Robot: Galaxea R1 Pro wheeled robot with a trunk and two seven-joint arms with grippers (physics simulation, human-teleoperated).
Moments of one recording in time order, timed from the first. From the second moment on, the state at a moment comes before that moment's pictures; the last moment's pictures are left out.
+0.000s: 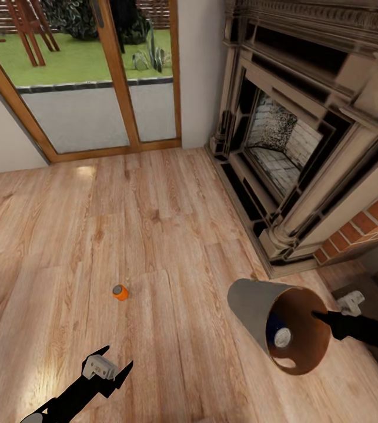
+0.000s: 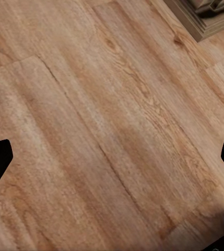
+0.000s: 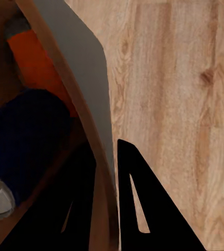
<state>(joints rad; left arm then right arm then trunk) -0.06 0.00 0.28 -1.20 -0.19 -0.08 -0.69 -0.43 -0.23 -0.69 -1.31 0.55 0.40 1.31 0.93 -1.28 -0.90</state>
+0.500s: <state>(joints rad) -0.06 0.00 0.28 -1.21 -0.19 -0.07 -0.70 -0.58 -0.23 -0.55 -1.27 0.57 0.61 1.27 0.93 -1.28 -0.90</state>
